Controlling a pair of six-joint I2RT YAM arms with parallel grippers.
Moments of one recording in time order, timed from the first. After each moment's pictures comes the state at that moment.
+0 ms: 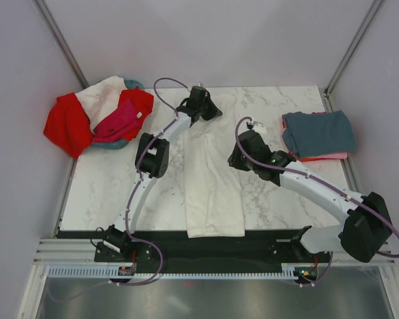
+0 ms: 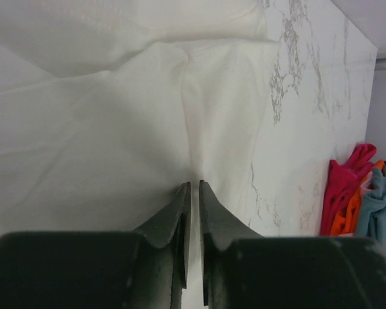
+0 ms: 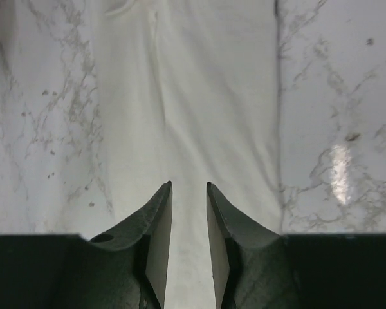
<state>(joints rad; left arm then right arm) -0.45 2.77 2.45 -0.24 0.18 -0.88 0.72 1.33 1.00 -0.41 0.26 0.81</state>
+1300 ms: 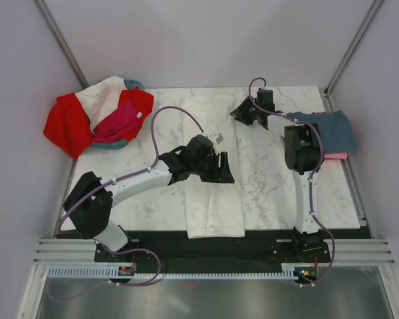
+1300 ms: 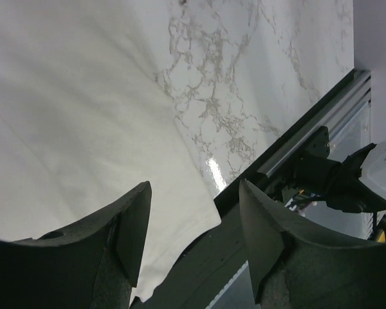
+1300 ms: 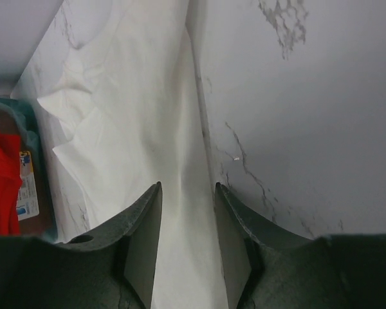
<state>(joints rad) -0.82 1.56 1.08 -0.24 0.25 -0.70 0.16 2.38 1.71 0.04 -0.34 0.81</state>
